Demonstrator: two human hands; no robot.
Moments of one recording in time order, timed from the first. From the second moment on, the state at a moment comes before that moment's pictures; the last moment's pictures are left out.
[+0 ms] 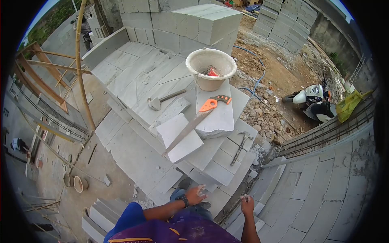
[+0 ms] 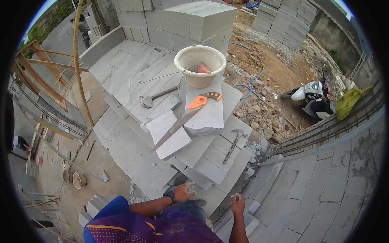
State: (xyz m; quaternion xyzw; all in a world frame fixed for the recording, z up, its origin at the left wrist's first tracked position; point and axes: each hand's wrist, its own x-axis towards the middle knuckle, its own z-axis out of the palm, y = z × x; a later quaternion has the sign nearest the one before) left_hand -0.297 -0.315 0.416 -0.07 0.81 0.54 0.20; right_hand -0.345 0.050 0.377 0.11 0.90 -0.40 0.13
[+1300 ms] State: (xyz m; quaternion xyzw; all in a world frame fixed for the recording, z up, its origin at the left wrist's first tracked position) left_hand -0.514 -0.484 0.522 0.01 0.99 0.17 0.01; right_hand -0.222 -0.046 0.348 0.46 0.71 -0.50 0.15
